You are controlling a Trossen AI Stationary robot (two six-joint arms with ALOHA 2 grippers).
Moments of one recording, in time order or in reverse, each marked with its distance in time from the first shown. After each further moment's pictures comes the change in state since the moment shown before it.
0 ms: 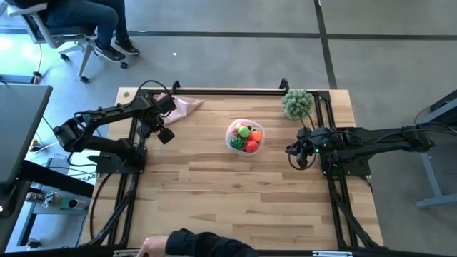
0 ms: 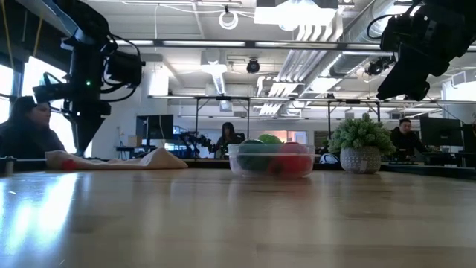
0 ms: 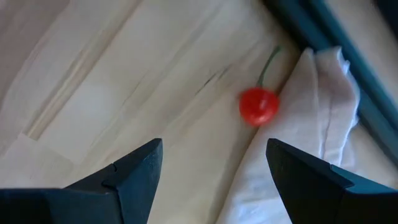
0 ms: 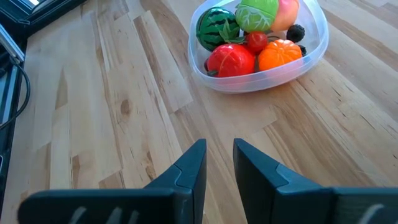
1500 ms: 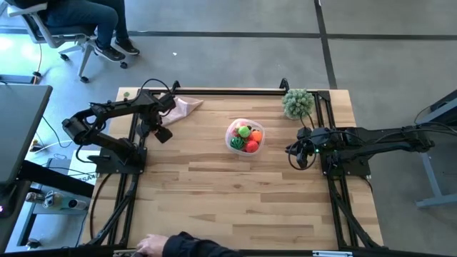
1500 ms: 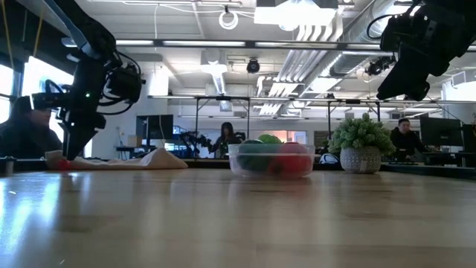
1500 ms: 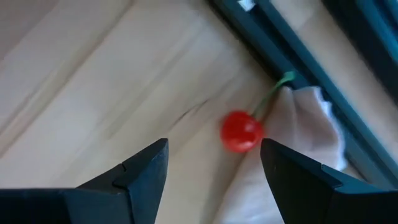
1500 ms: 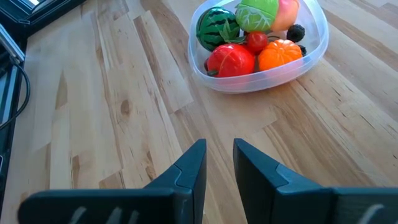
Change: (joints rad) left arm 0.094 0.127 0.000 -0.010 -0.023 0.046; right arm 0.000 0.000 0.000 0.000 0.000 0.000
